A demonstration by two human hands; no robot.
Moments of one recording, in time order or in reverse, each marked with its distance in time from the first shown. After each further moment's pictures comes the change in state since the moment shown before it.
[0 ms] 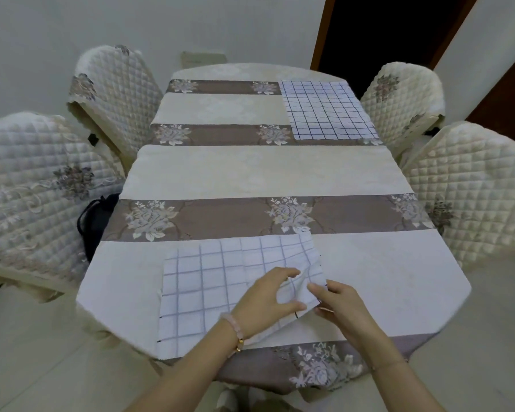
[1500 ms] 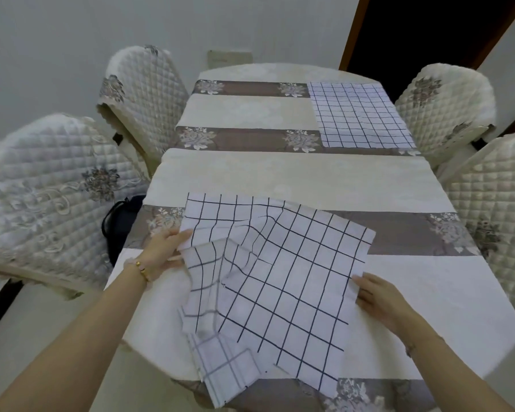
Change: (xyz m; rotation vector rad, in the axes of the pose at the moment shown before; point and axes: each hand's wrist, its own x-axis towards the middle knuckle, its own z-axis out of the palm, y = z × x) left_hand 0.015 -0.133 -0.191 -0.687 0.488 -0.607; right_hand 0.082 -0.026 -0.041 0.059 0.083 0.135
